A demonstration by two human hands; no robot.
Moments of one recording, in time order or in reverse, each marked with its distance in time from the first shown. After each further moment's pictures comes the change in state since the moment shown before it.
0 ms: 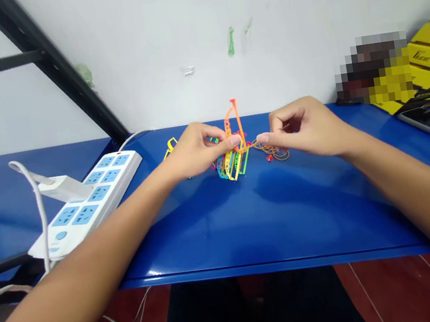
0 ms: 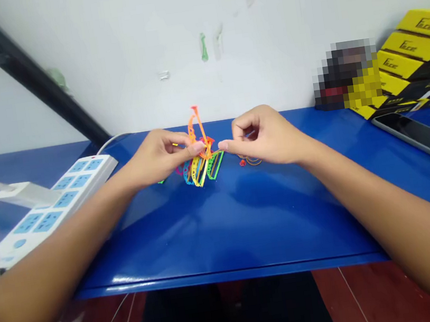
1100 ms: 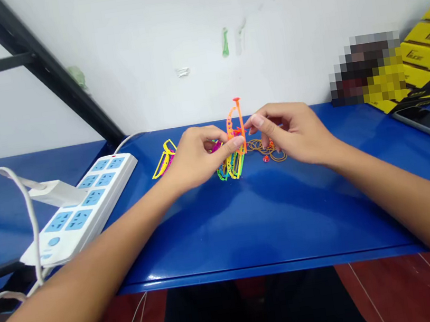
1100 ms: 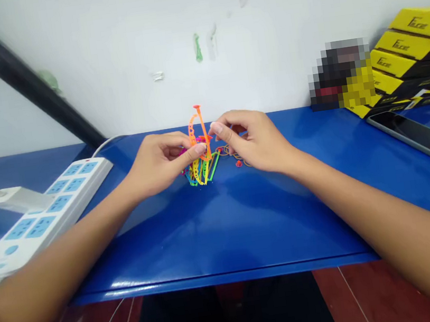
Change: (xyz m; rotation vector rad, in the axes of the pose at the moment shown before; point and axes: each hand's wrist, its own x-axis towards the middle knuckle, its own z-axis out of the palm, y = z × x) left_hand -0.006 0.002 0.021 0.070 0.145 0.070; right_hand 0.002 0.011 0.015 -0.182 0.209 -0.118
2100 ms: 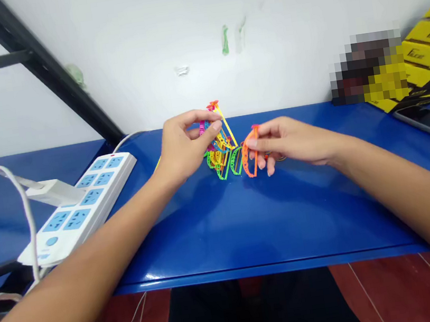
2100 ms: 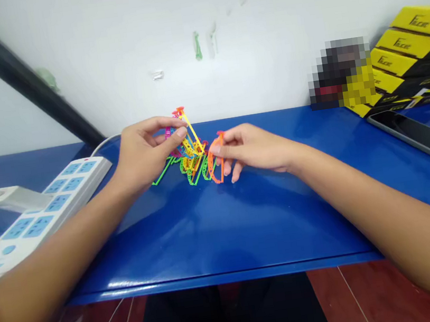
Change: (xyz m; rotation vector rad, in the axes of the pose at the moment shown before) left_hand 0.009 -0.014 -0.007 -0.167 0.285 -0.046; right_hand 0.002 -0.001 -0.001 0.493 -0.433 0.462
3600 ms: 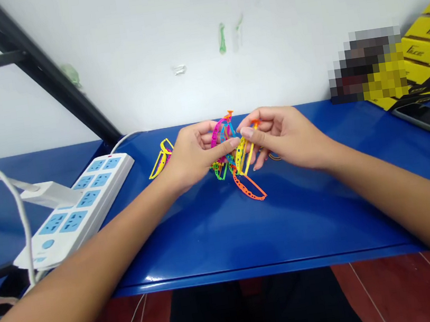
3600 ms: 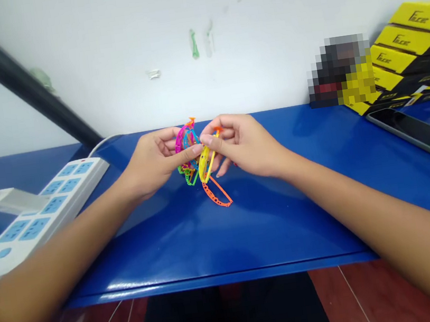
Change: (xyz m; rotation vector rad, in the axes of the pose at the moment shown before) left_hand -0.013 0.010 0.009 -0.254 -0.259 -0.261; right_hand 0.002 0.000 0.018 0.100 0.207 -0.242
